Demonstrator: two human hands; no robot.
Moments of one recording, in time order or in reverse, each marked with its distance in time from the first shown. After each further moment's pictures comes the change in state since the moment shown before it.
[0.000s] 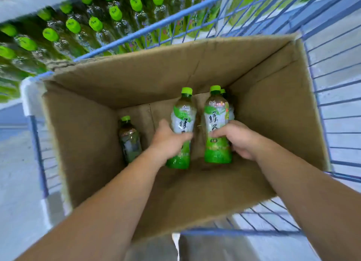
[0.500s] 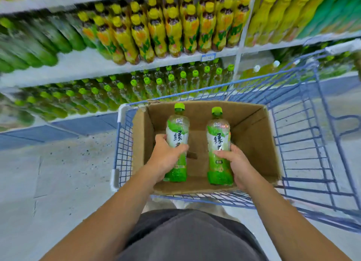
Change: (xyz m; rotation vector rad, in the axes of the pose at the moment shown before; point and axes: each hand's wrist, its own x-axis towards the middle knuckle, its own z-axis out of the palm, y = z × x) left_hand -0.189 0.031 -0.115 -0.339 0.089 0.118; right_hand -0.199 -0.030 0.047 0.140 -0.049 -0.277
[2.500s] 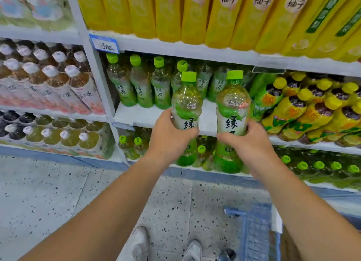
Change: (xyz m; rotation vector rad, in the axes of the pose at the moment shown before) left_hand 0.225 0.060 -0.549 -0.189 0.347 0.412; right_hand 0.179 -0.141 0.608 -0.490 -0.045 -0.570
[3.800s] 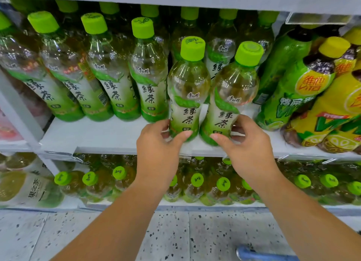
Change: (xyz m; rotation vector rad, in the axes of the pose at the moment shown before) left_hand 0.152 -0.138 0.088 0.215 0.186 0.251; right_hand 0.160 0.143 0.031 -0.183 0.210 -0.344
